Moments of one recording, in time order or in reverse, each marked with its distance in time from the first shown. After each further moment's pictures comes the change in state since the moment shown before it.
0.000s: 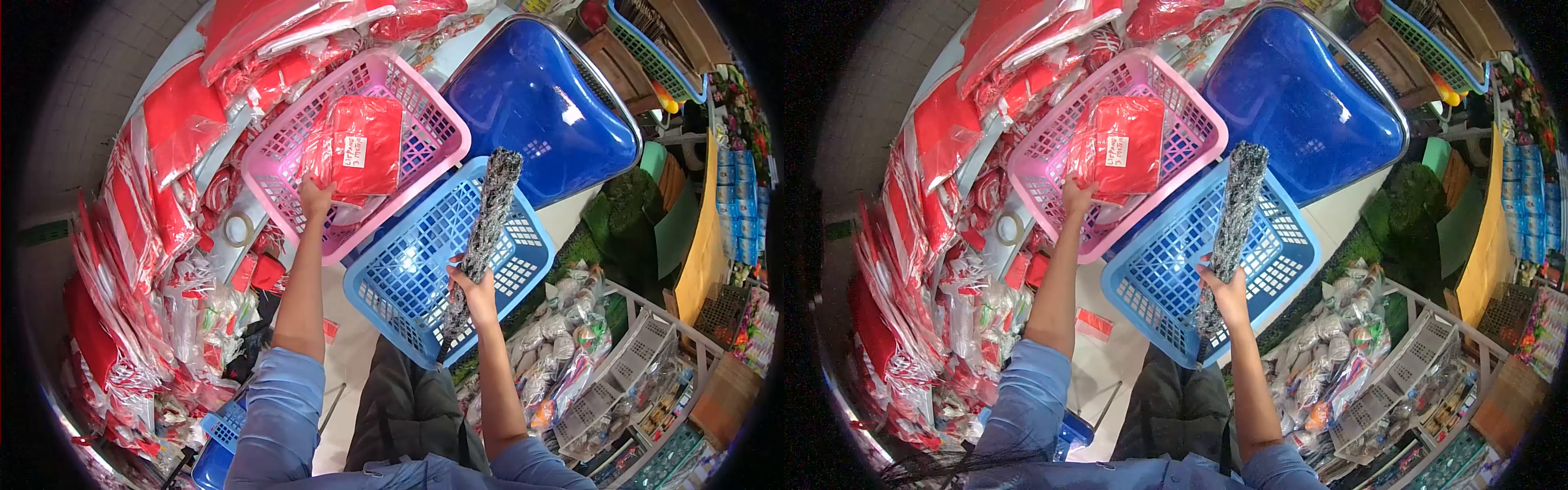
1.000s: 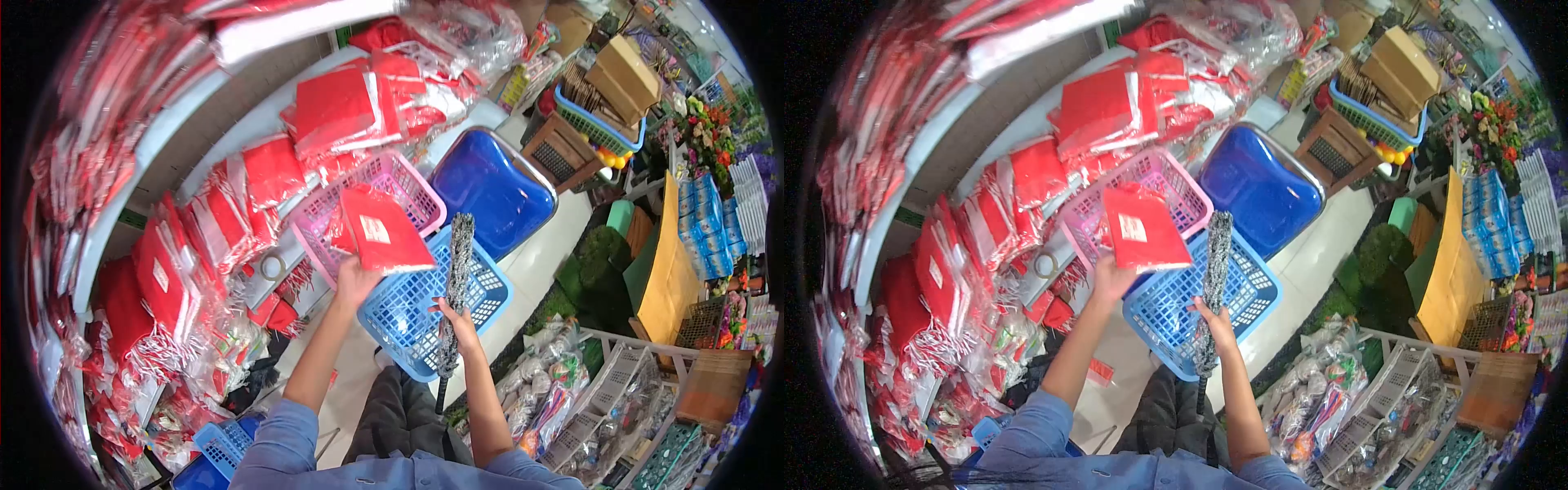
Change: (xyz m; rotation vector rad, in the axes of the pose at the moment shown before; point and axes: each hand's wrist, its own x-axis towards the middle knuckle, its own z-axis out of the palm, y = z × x) left_hand -0.119 0.184 -0.238 -2.064 -1.051 -0.450; right_hand -0.100 -0.070 0.003 0.026 -0.119 0.014
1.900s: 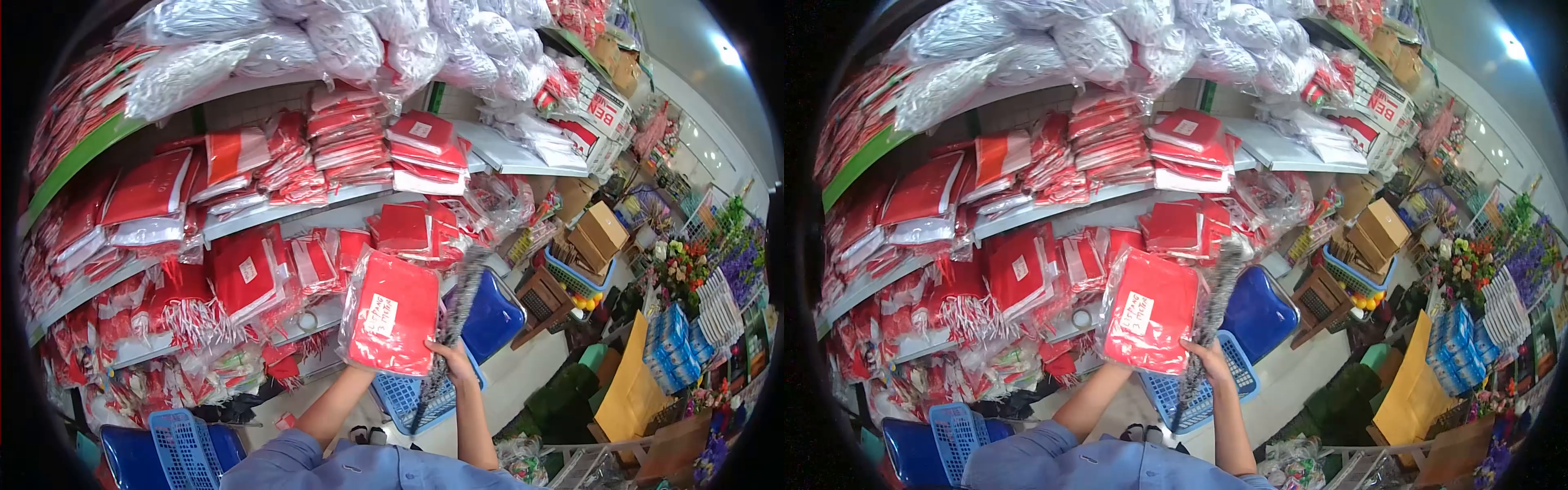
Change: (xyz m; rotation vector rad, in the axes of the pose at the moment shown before) left_hand -0.153 0.011 0.135 -0.001 -0.235 0.335; right_hand -0.160 -0.136 0.114 -0.076 -0.421 -0.425
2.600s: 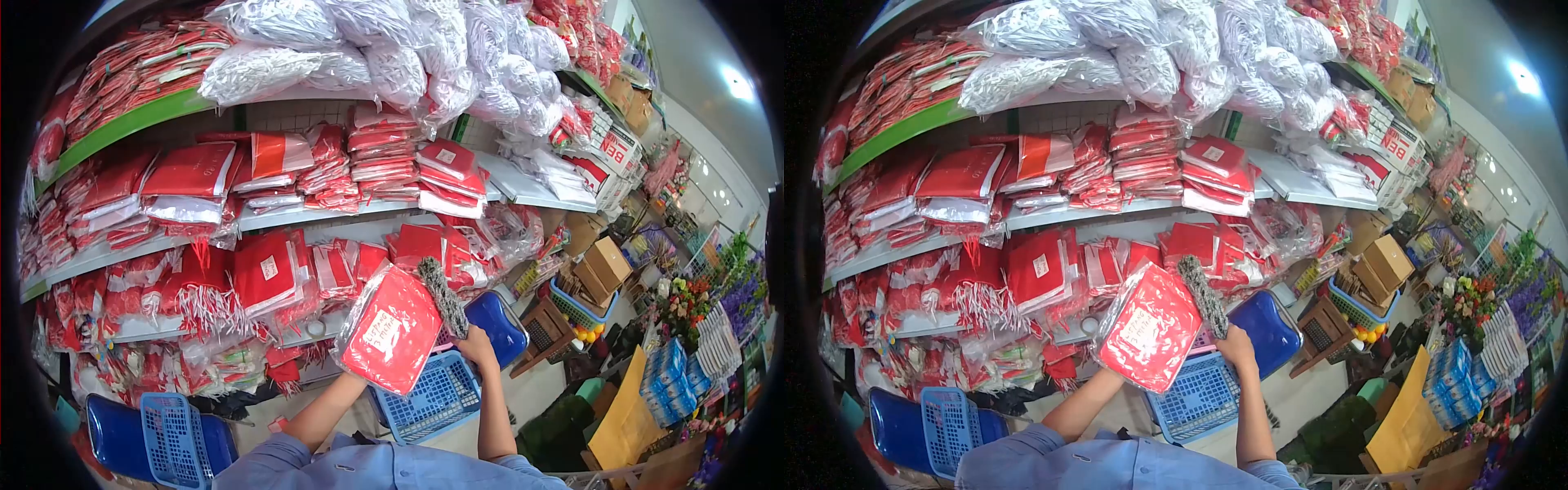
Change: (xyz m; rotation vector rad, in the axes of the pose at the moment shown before) left_hand -0.032 0.026 -0.011 0.012 0.078 -0.023; right_hand 0.034 -0.044 -0.021 -1.358 0.054 -0.127
